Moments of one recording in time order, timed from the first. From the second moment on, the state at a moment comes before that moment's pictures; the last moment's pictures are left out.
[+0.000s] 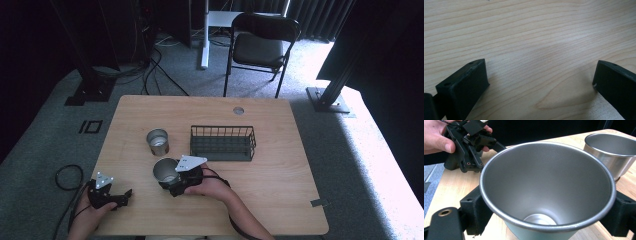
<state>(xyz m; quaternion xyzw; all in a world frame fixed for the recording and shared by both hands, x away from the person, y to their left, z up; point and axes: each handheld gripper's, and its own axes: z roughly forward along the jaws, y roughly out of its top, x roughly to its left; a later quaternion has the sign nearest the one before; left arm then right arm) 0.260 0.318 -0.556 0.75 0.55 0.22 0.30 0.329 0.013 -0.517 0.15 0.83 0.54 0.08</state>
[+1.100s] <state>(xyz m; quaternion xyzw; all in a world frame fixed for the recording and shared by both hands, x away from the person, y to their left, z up) 0.260 0.318 -0.556 0.75 0.55 0.22 0.30 0.328 0.015 -0.477 0.17 0.80 0.57 0.09</state>
